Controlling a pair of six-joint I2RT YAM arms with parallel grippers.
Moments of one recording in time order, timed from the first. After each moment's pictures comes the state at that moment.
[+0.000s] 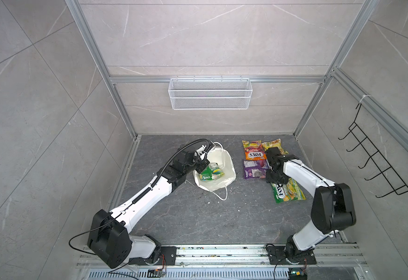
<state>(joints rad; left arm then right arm) -0.60 1.35 1.11 -0.18 0.05 0.39 0.18 1.60 1.20 -0.90 0.27 0.29</state>
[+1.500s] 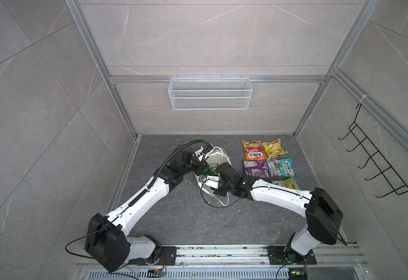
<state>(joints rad) -0.58 1.32 1.11 -0.24 0.16 0.41 0.89 1.65 1.14 -0.26 0.04 -0.63</state>
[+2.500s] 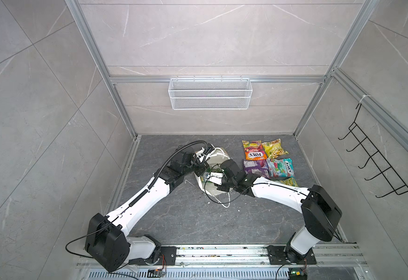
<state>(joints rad) -0.59 1.32 1.10 -0.24 0.17 0.41 0.80 1.68 1.11 -0.18 0.03 -0.70</state>
